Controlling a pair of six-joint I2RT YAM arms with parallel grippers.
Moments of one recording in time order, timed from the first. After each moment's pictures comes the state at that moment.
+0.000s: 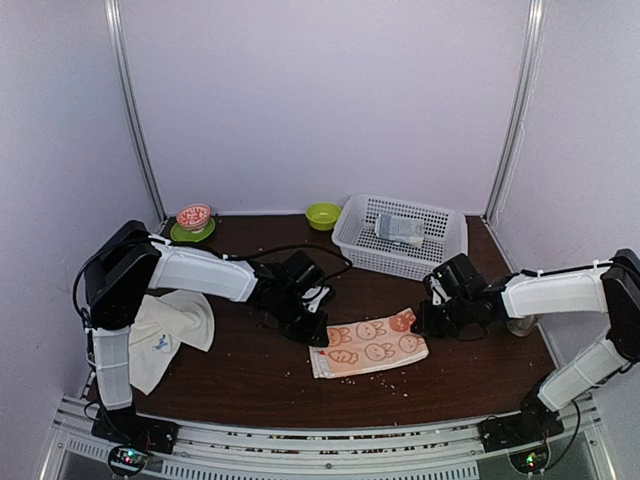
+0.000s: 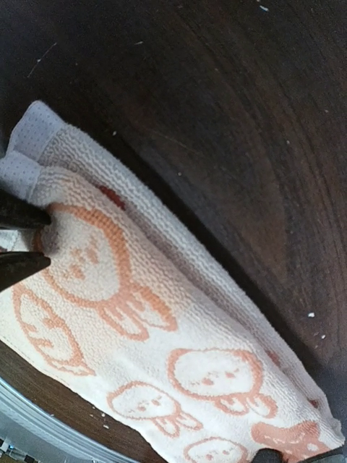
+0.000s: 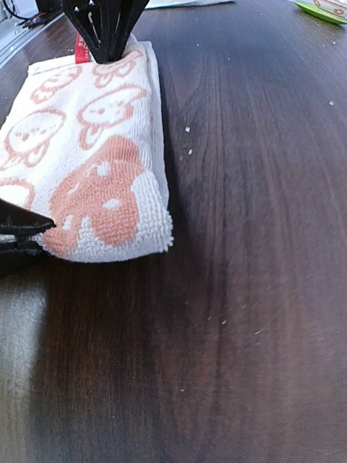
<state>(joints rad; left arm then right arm) -0.92 2.02 1.30 -0.39 0.28 -0.47 0.59 1.43 0.66 -0.20 -0.13 0.69</state>
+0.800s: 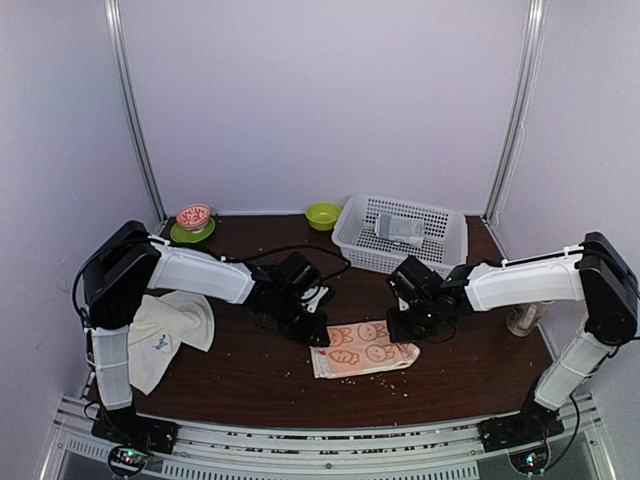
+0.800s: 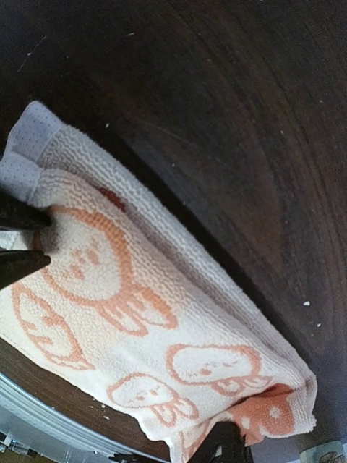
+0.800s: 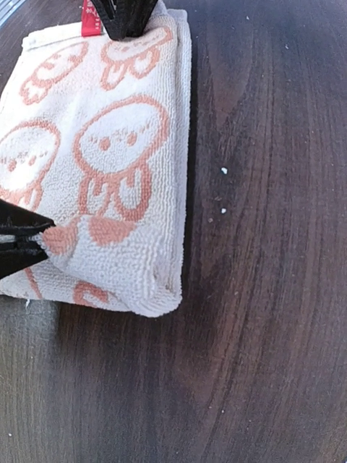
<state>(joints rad) -0.91 2.01 1.26 -0.31 0.32 -0.48 0.82 1.61 0.91 -0.44 0.10 0.68</state>
